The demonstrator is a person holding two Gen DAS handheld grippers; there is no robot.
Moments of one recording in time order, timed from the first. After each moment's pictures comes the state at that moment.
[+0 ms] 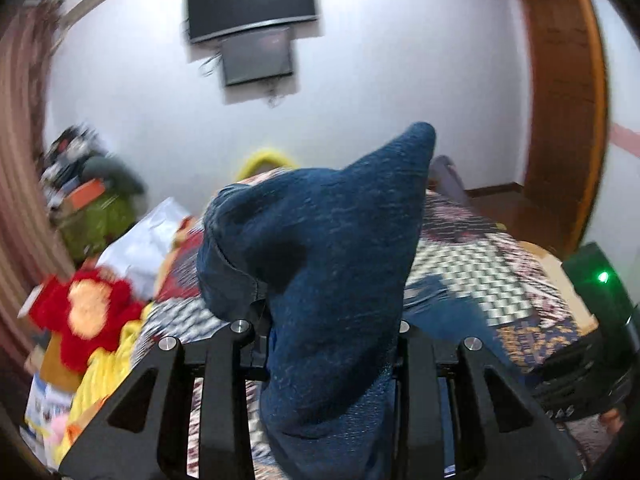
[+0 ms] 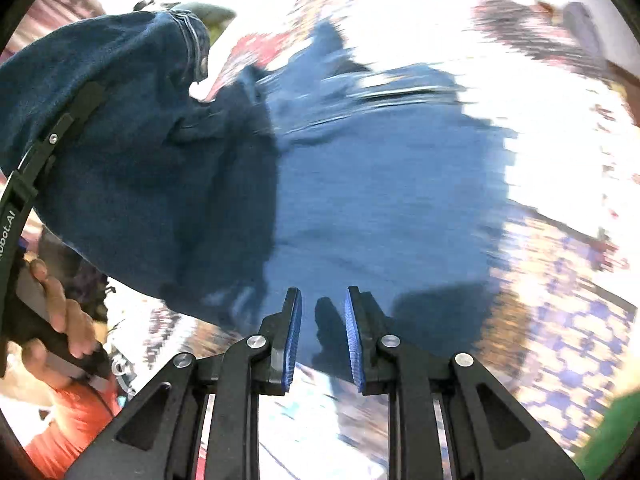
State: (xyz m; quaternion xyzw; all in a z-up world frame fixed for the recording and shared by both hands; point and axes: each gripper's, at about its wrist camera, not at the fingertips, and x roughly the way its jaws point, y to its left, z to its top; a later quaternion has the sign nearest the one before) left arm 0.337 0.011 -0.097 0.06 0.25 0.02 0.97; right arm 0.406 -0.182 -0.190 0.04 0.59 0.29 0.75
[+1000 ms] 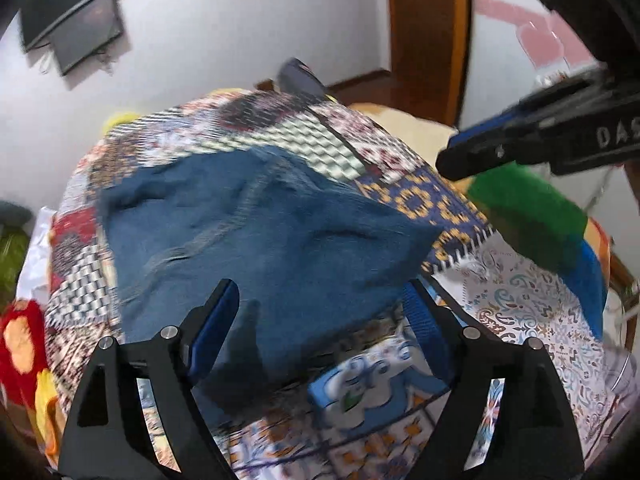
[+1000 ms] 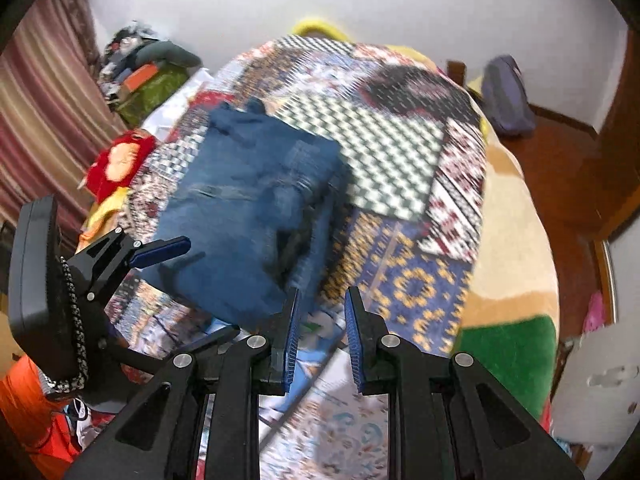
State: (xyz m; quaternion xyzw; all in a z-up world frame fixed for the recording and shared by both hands) left arm 0.279 -0.095 -0.156 0.15 0.40 -0.19 0.89; right arm 0.332 -0.269 -0.110 -0.01 0.50 0.22 0.84
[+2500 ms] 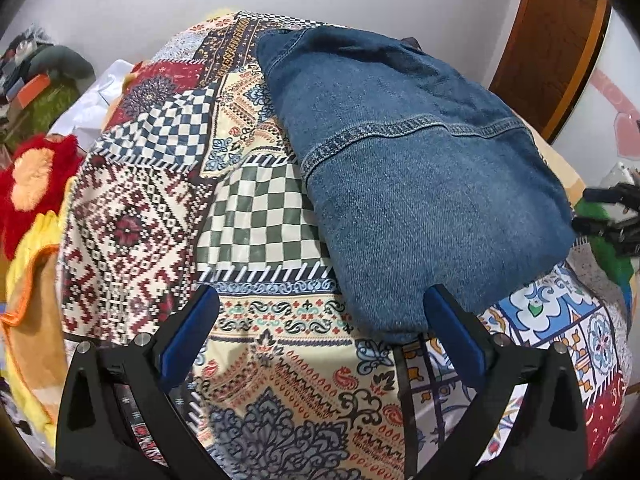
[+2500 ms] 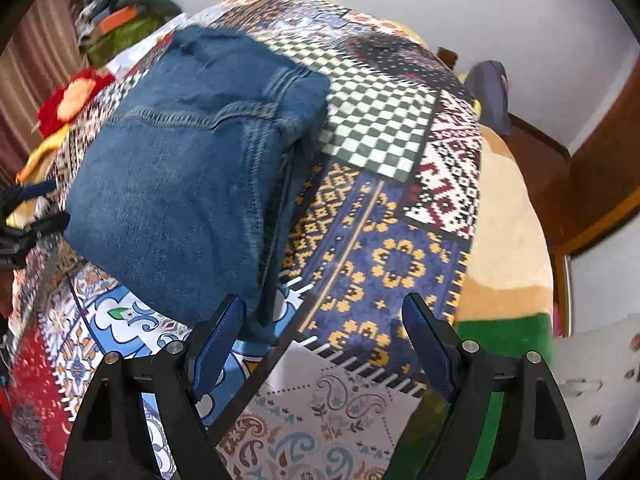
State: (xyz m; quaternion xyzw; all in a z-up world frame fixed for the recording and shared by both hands) left arm 0.281 0.071 -0.211 0.01 0.47 -0.05 0.88; right arm 0.339 -0.258 -0.186 -0.12 0.52 0.15 0.83
